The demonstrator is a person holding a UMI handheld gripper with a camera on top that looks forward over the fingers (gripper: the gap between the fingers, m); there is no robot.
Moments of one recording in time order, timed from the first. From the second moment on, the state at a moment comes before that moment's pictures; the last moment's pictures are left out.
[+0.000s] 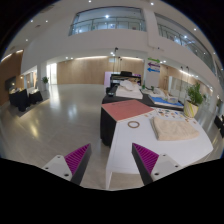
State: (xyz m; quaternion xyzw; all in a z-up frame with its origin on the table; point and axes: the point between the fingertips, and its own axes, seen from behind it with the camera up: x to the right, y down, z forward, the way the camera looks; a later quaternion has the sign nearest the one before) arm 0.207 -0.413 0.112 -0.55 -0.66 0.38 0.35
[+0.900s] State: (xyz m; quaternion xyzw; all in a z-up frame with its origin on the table) arm -0.023 -0.178 0.047 -0.59 -0.63 0.31 0.40
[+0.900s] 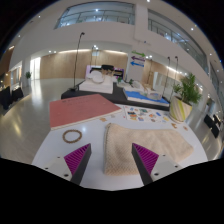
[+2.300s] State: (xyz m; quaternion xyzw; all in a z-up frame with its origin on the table) arm -0.009 0.158 0.109 -0.70 -0.57 0.24 0.35
